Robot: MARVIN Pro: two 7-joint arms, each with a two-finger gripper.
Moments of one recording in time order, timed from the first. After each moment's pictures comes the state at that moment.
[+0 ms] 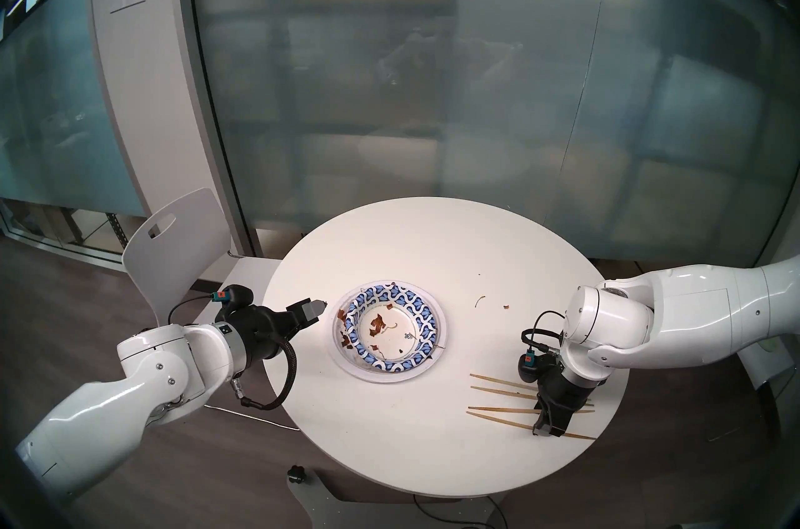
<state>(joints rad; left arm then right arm) 1.96 -0.65 -1.48 -2.15 -1.58 0.28 0.31 0.07 -0.50 -0.73 -1.93 1.04 0.88 0.31</state>
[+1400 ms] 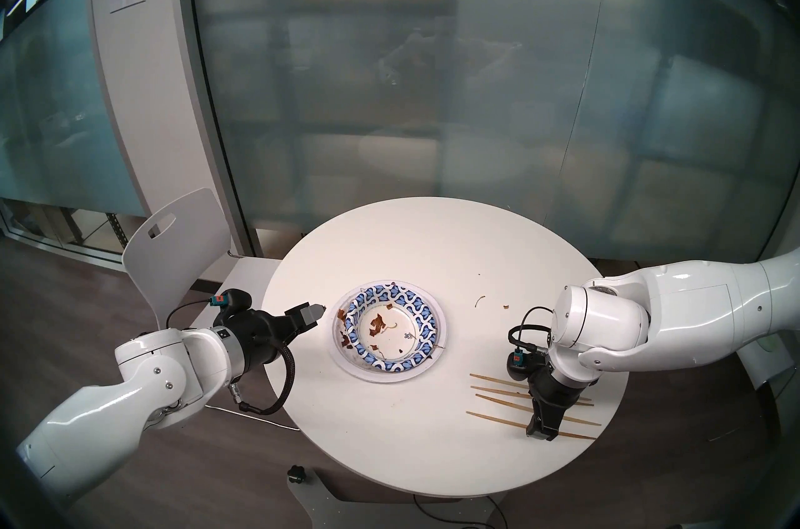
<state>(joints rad) 2.00 -0.64 -1.50 -2.16 -1.58 0.28 0.31 0.09 -0.53 -0.71 -2.03 1.09 0.96 0.15</state>
